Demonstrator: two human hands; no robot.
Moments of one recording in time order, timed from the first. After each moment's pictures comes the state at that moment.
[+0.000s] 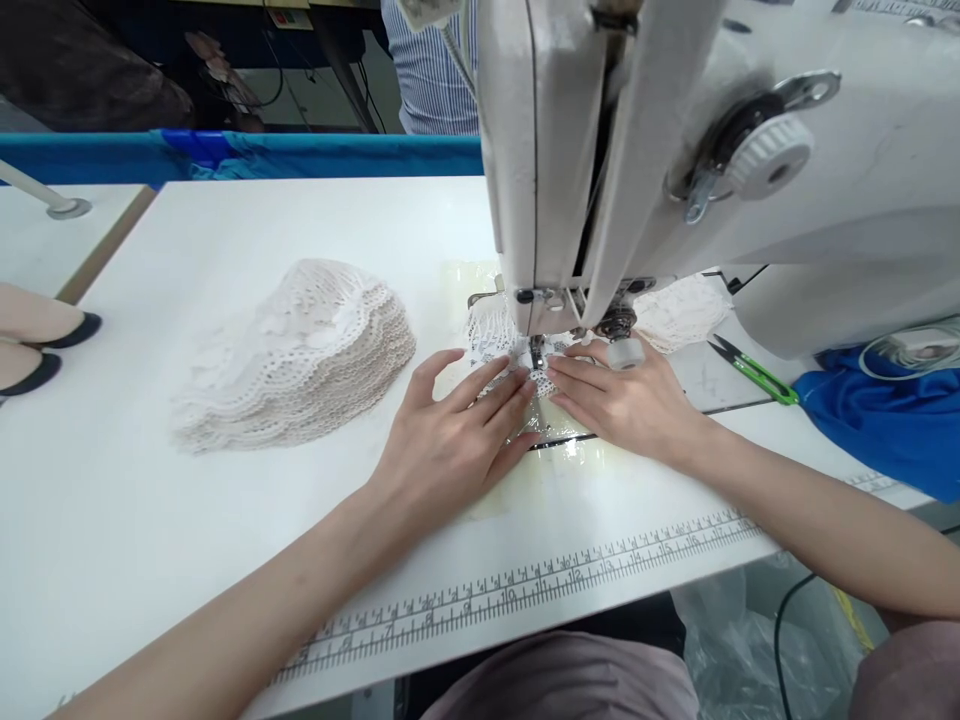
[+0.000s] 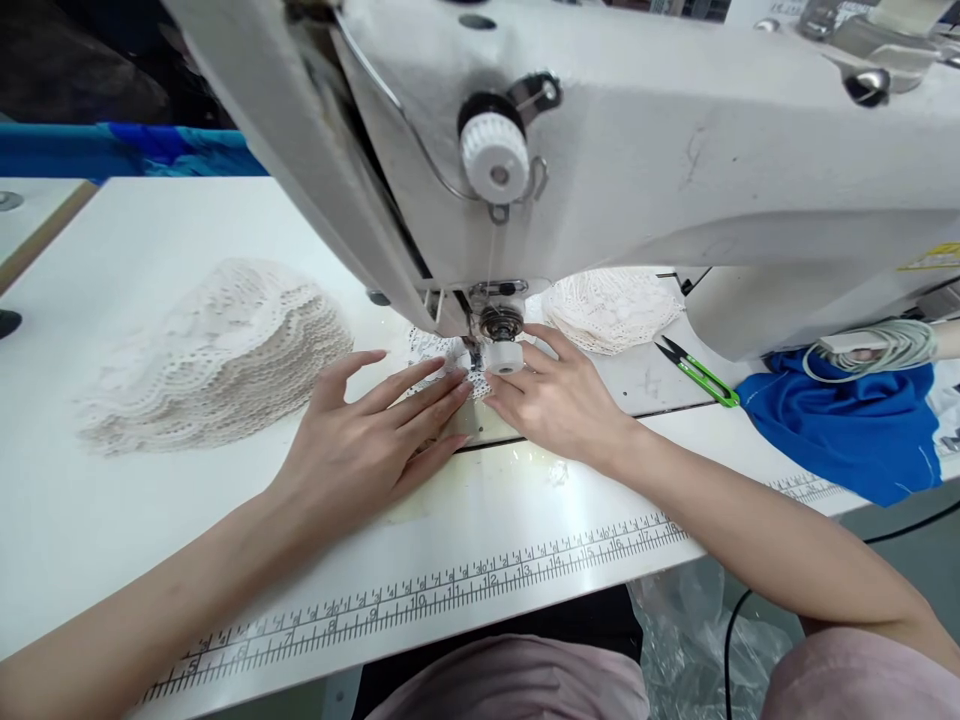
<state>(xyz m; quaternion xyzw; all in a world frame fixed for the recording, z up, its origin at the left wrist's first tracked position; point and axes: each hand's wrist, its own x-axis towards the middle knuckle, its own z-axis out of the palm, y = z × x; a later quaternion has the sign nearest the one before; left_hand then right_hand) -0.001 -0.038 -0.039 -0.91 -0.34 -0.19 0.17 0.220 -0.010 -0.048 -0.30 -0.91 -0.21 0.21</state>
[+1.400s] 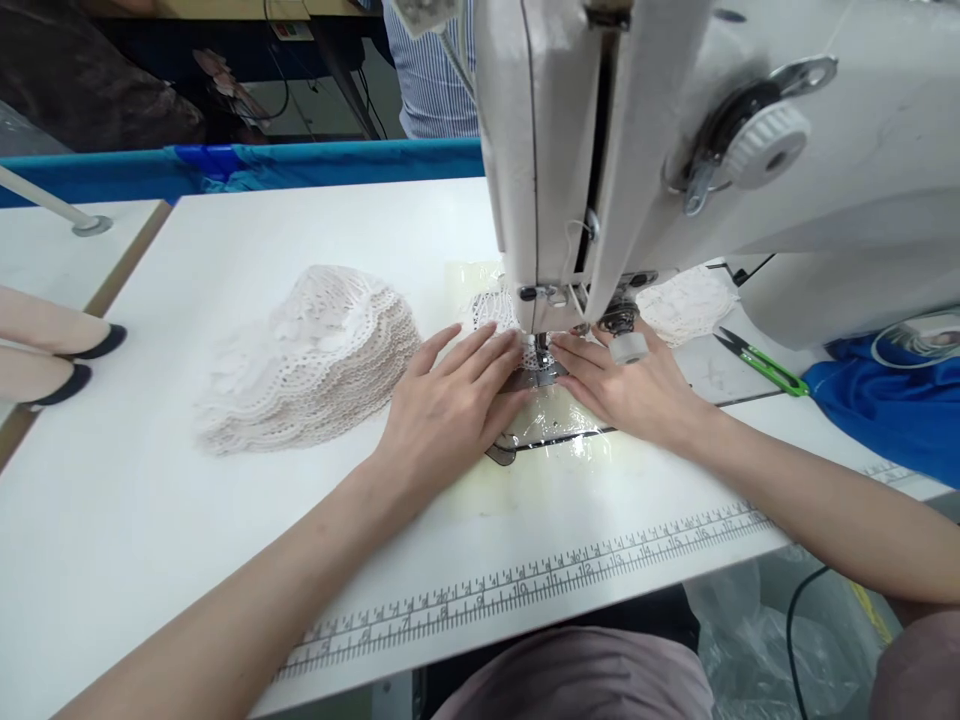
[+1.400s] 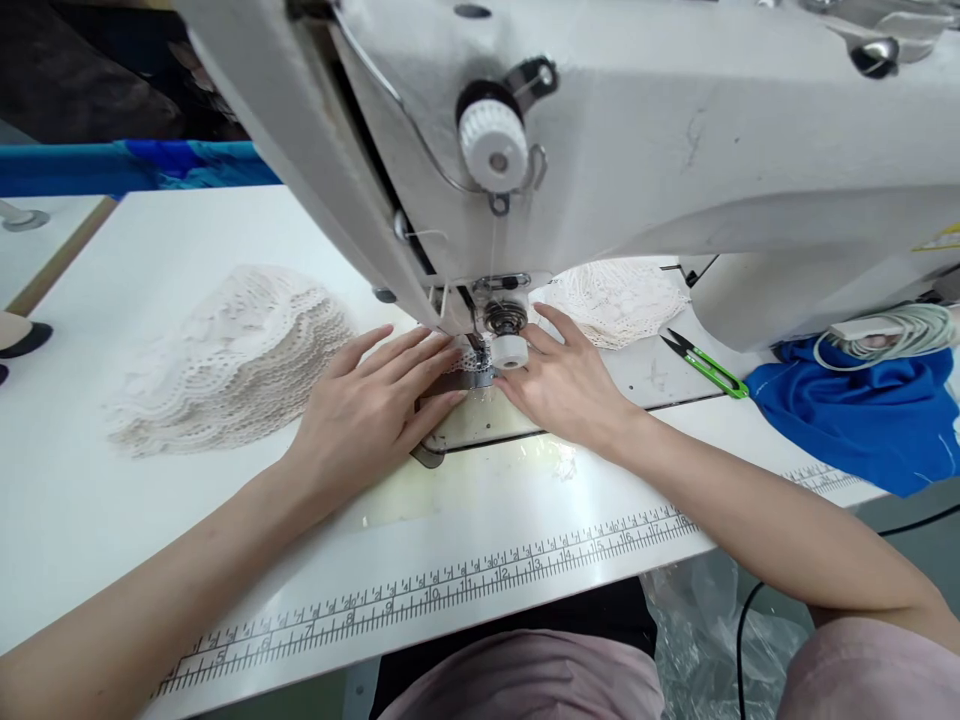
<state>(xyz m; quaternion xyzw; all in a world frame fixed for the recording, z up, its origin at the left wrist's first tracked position) -0.008 -0.018 -0.046 -0.89 -0.40 -0.18 0.12 0.217 -0.004 -0.051 -0.36 -0.90 -0.19 0.17</state>
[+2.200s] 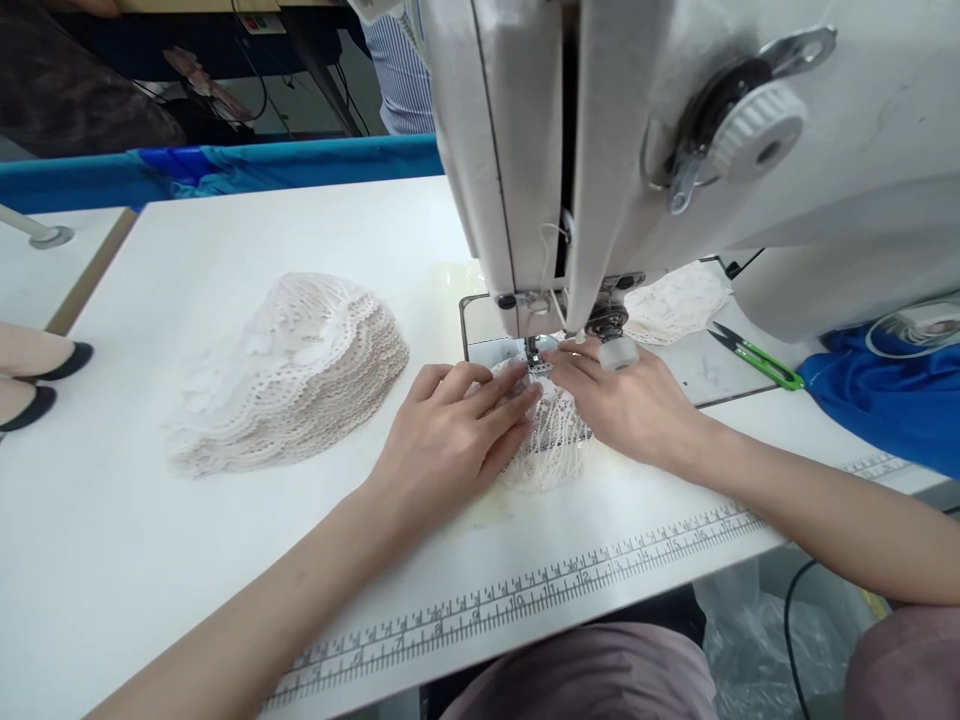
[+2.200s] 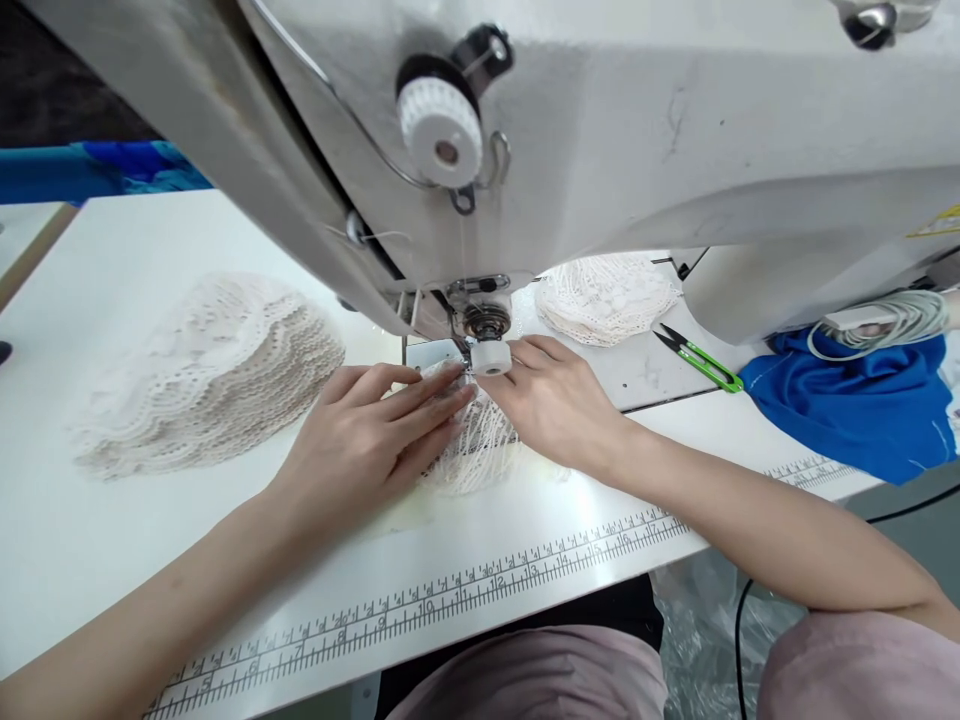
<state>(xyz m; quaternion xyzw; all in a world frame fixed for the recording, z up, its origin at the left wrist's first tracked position) -0.004 -0.030 -0.039 -0.91 -0.35 -0.19 0.08 0.215 -0.018 -0.042 -0.37 -0.91 -0.14 0.16</state>
